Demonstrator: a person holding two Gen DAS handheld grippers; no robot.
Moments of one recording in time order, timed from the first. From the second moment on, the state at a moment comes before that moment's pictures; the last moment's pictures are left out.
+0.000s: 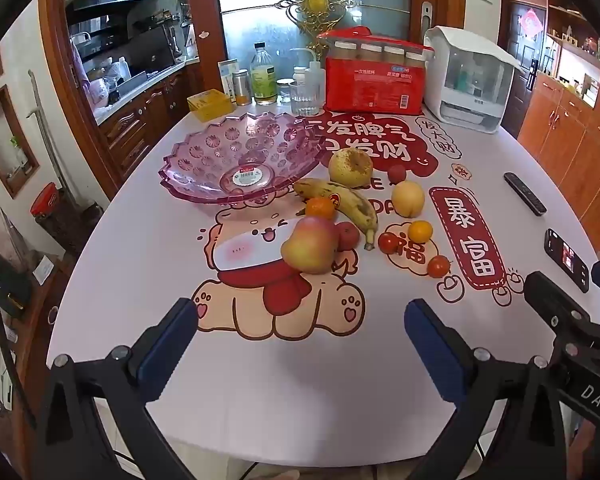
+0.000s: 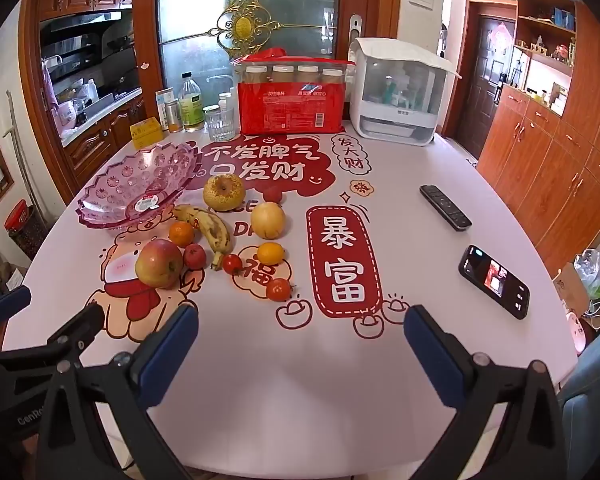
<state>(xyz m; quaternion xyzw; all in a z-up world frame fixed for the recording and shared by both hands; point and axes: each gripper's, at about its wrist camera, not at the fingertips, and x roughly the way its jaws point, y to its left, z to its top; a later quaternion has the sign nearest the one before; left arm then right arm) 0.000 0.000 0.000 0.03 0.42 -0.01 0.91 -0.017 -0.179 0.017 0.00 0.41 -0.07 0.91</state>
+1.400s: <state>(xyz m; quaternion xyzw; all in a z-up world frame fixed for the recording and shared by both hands) -0.003 0.001 -0.001 0.03 0.43 -0.02 0.90 -0.018 -0.169 0.020 -0.01 0.40 -0.03 0.92</state>
